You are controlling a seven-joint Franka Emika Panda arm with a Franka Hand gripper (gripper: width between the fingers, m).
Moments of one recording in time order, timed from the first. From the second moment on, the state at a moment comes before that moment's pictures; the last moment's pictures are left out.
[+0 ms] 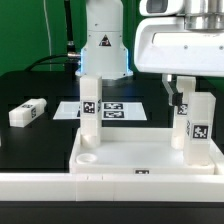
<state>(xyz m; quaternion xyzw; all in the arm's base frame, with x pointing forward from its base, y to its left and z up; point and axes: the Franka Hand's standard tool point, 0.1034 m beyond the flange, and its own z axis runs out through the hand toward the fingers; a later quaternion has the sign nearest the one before) 0.628 0.102 0.113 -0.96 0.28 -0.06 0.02</state>
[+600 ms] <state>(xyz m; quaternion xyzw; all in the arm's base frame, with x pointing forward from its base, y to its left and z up) 0.628 0.101 0.112 -0.99 0.15 -0.07 0.01</state>
